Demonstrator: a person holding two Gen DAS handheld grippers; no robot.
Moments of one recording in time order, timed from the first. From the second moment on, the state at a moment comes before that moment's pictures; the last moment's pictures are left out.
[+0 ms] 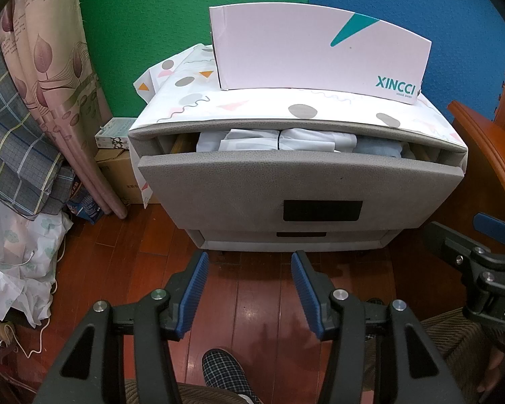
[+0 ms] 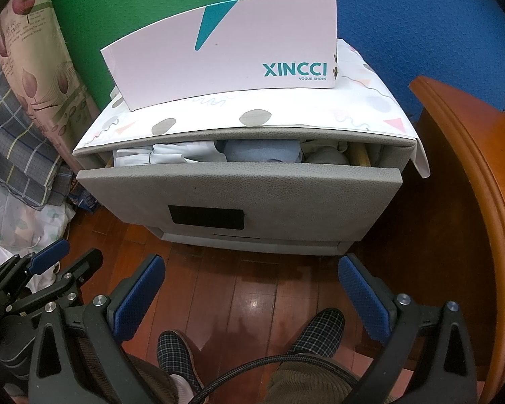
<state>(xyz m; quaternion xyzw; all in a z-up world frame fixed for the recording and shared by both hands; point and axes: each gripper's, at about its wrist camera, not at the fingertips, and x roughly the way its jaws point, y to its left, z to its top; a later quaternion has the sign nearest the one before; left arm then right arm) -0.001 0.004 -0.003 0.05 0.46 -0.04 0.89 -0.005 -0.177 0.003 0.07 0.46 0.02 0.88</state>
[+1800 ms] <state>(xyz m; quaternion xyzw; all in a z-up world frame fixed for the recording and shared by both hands) 0.153 0.137 -0.061 -0.31 0.52 0.02 0.79 -0.004 -0.189 0.001 0.11 0.47 0.03 0.88</state>
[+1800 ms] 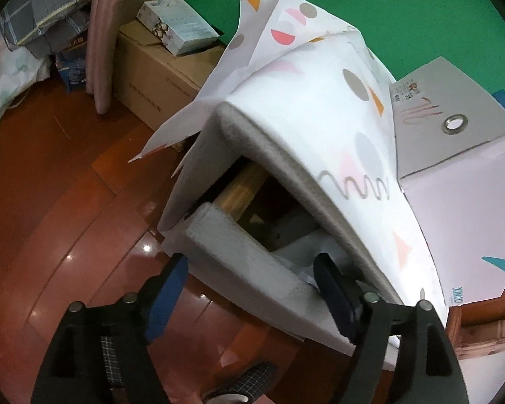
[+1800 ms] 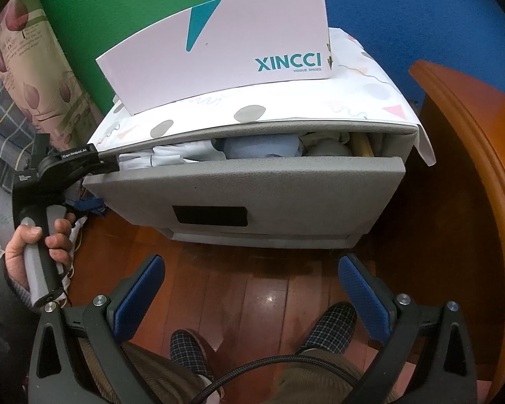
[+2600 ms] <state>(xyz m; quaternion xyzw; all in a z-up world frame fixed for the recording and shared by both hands) 0.055 0.135 -0.039 -0.12 0.59 -0.01 0.80 -0.001 -0.191 0.003 0.10 0.51 0.04 0.86</state>
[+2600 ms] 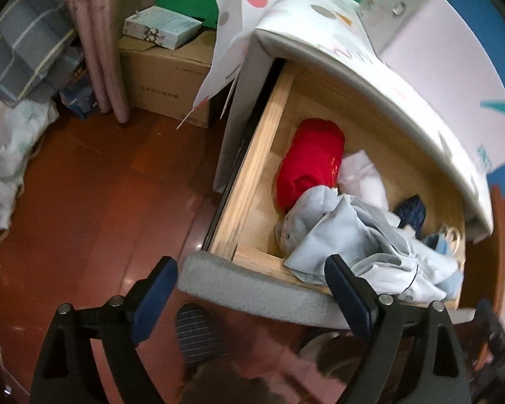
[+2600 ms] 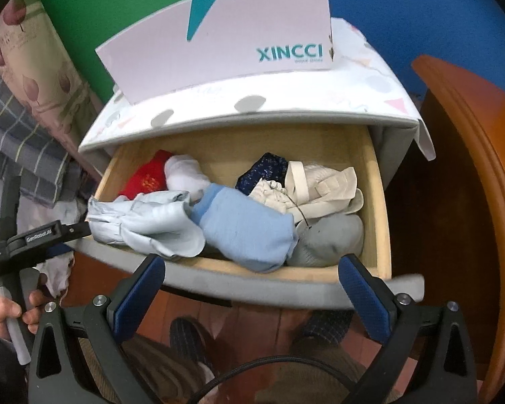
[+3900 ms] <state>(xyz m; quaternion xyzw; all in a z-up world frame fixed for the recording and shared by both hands) 0.028 0.106 0.021 0.07 0.51 -0.12 0.85 0.063 -0.148 -0.061 0.00 0.69 0.07 0.72</state>
